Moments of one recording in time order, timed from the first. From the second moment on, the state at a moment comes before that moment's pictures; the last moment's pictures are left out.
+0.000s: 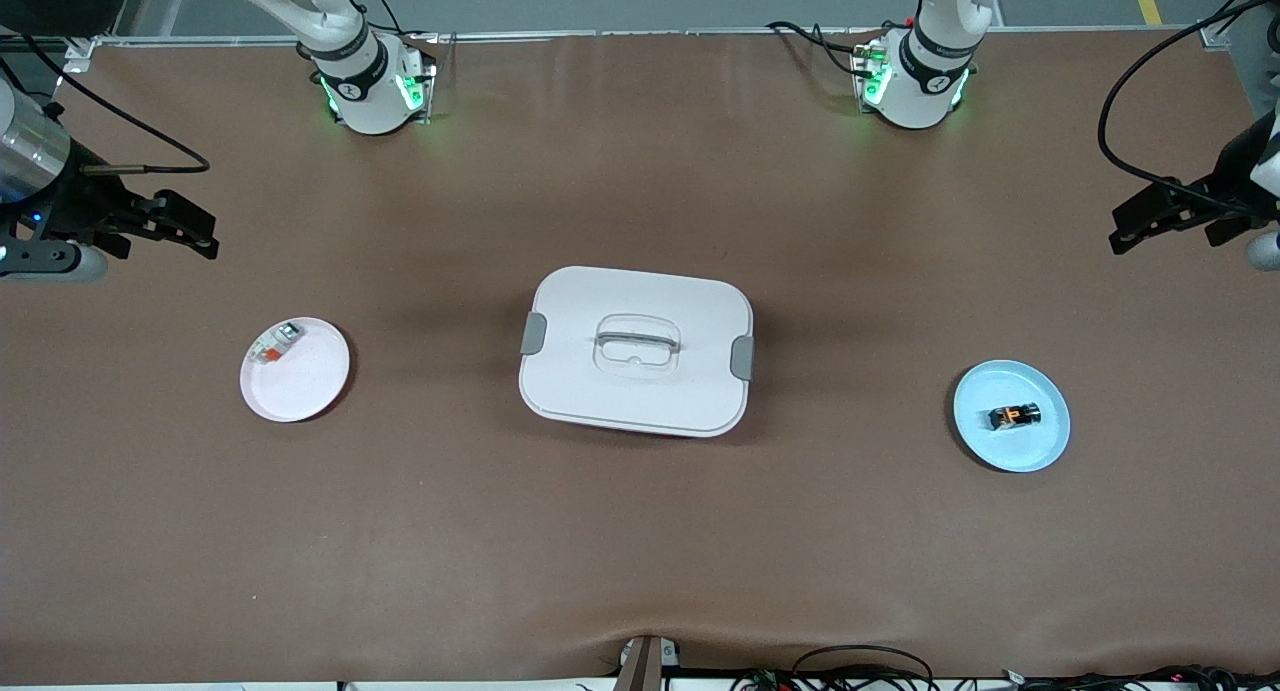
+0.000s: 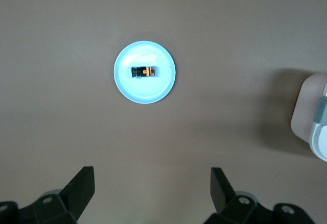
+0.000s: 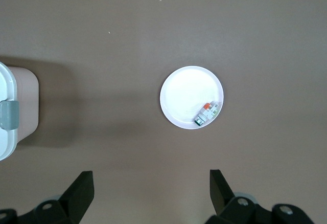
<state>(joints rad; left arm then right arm) -0.01 0.02 -0.04 -1.49 0.03 1.51 -0.10 0.00 0.01 0.07 -1.58 -0.02 1.55 0.08</state>
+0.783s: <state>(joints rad) -0.02 -0.04 -0.03 -1.55 0.02 1.51 -0.10 0.00 0.01 0.06 -1.56 -0.02 1.55 0.08</state>
